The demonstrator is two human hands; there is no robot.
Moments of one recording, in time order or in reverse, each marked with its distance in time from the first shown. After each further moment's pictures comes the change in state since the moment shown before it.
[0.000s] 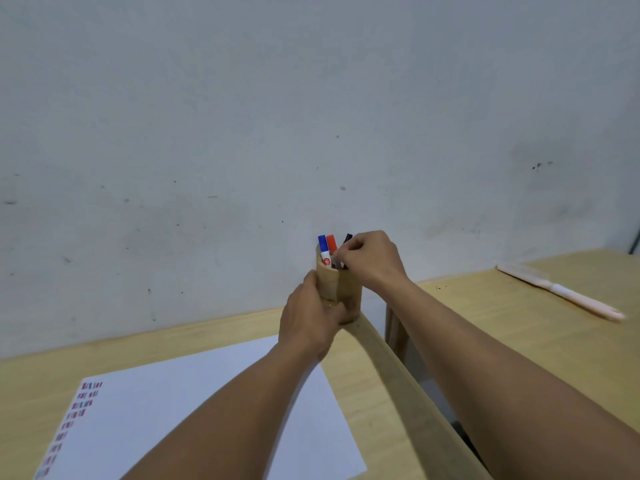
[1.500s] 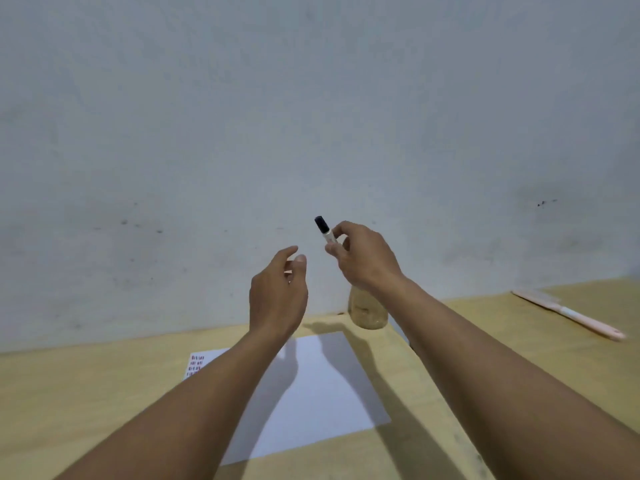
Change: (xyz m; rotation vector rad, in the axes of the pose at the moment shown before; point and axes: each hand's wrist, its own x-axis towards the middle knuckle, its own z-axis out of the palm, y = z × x) left_hand -0.081 0.043 -0.143 -0.072 0.432 0.132; right_hand -0.091 -0.115 -0.028 -0.177 -0.034 -0.378
